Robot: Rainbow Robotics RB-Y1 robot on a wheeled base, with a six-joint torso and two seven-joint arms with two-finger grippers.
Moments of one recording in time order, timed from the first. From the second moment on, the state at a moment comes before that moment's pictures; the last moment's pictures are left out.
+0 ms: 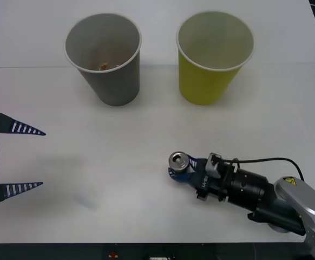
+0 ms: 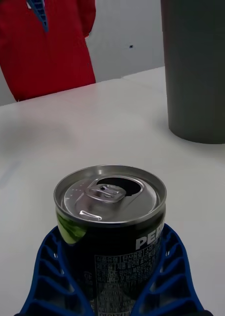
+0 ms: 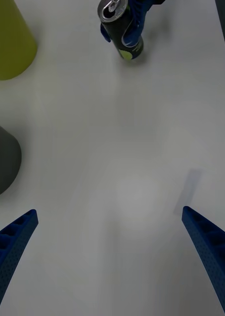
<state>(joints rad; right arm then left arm) -0.09 -0.49 0.42 -1.38 0.90 -0.83 0.52 0.26 1.13 0.26 -2.01 -1.31 -1.13 -0.09</state>
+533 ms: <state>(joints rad) -0.02 -0.60 0.40 -1.59 0.93 -0.79 0.28 0.26 1.13 0.26 -2.01 -1.31 -1.13 -0.09</state>
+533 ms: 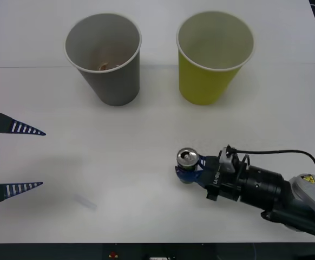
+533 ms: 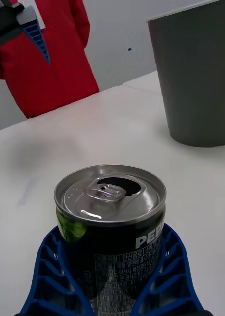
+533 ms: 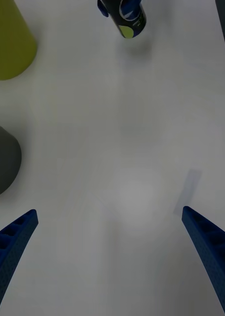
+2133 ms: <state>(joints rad) -0.07 -0.59 -0.39 -2.31 1.56 -1.32 -1.29 0.26 1.13 0.26 -2.01 -1.31 -1.13 -0.09</state>
